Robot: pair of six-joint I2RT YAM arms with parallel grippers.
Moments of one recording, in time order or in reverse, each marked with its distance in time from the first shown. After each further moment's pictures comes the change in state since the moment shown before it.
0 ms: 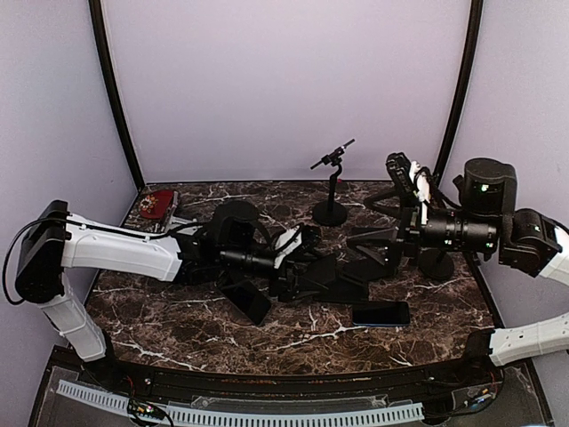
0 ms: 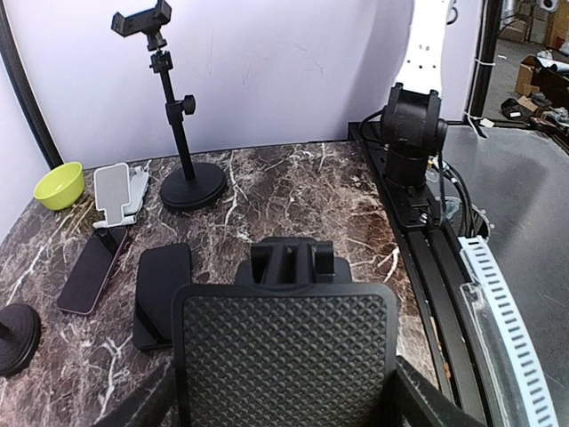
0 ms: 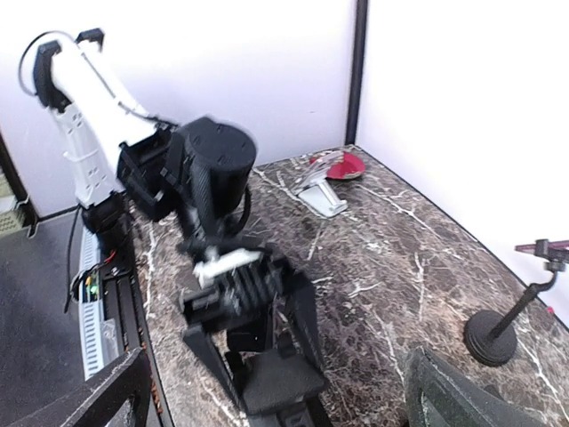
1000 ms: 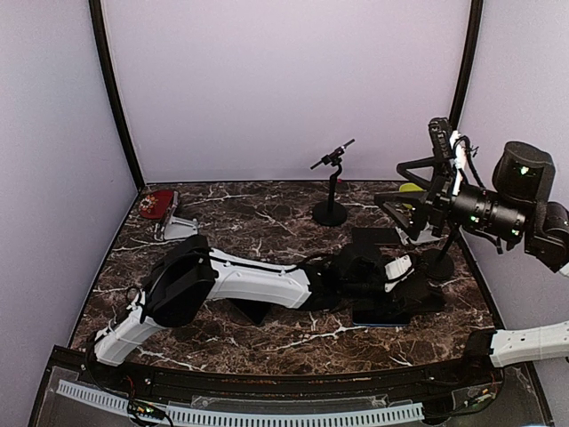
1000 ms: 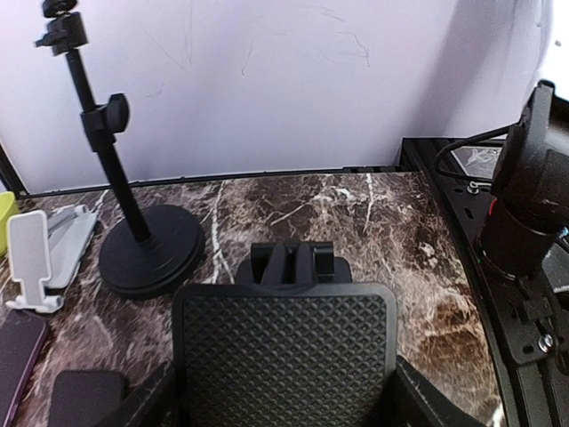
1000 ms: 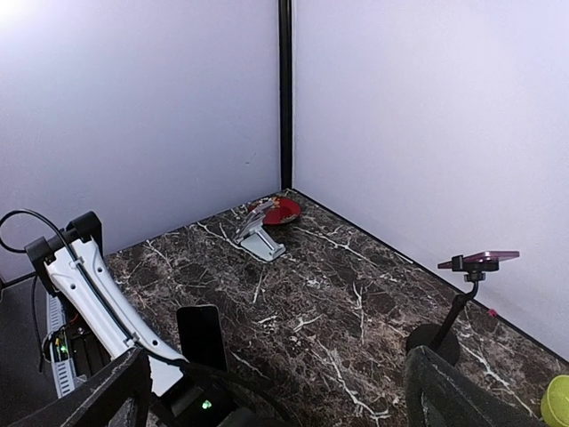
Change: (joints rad) left arm -0.219 0.820 0.894 -0.029 -0.274 -0.082; right arm -0.066 -0.073 0.085 -0.022 0.130 0.037
